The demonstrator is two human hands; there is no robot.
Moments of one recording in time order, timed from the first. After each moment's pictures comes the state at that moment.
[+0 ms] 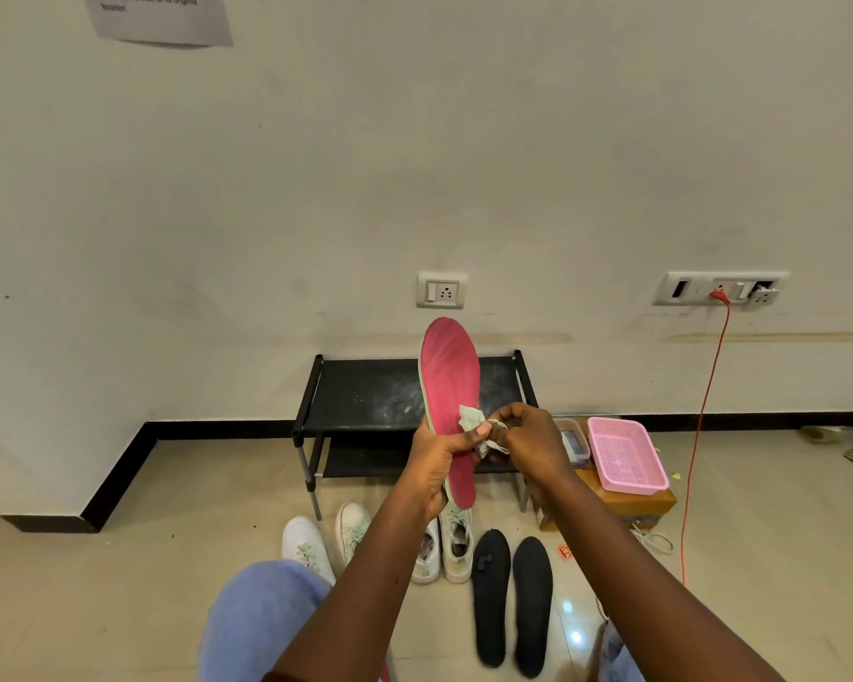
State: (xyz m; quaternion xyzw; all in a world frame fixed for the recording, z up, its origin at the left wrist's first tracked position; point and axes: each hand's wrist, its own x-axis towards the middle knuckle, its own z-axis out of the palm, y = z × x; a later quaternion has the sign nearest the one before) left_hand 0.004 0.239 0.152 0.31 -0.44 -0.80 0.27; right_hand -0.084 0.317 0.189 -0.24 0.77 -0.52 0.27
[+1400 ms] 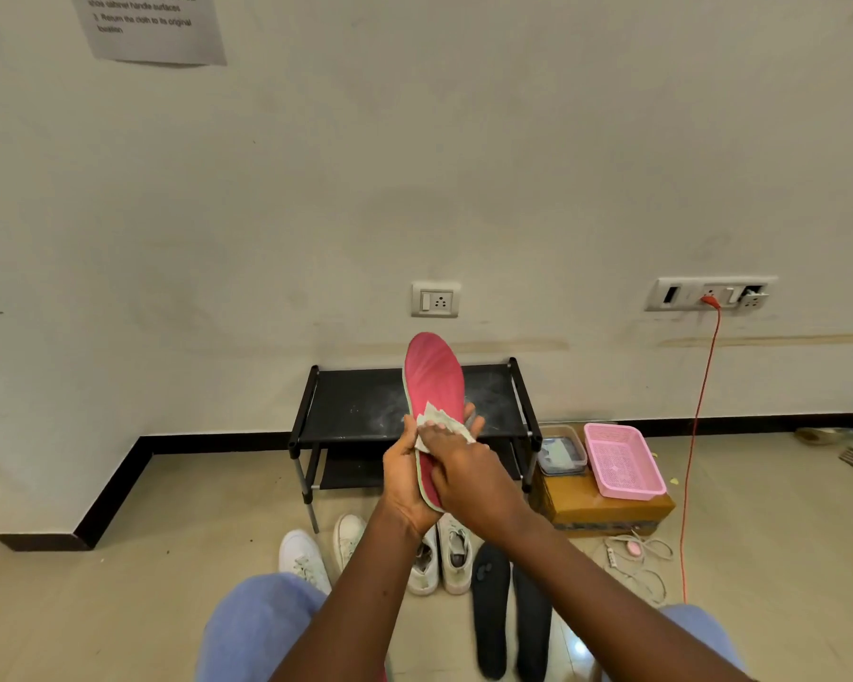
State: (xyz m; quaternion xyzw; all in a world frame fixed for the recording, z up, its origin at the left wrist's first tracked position) left_hand 0.018 0.236 0.144 0.14 -0.18 -0.95 0.22; right_hand -0.035 0.315 0.197 -0.57 0.78 -0.23 0.11
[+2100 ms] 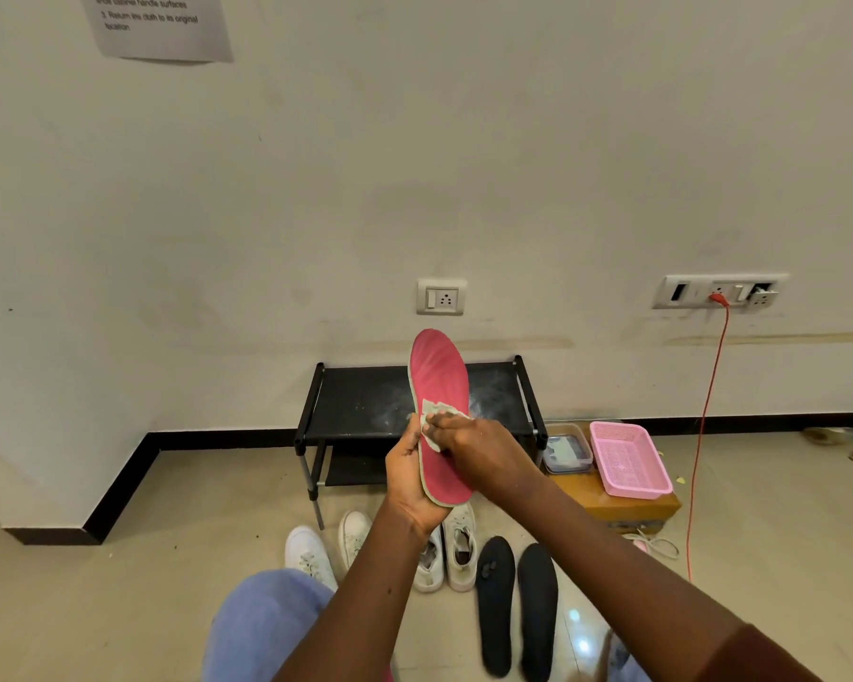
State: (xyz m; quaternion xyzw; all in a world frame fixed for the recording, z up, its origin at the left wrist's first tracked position) left_hand 0.019 0.237 0.148 0.17 -0.11 -0.95 0.23; right_hand -0.061 0.295 0.192 -0.71 0.69 -0.14 -0.07
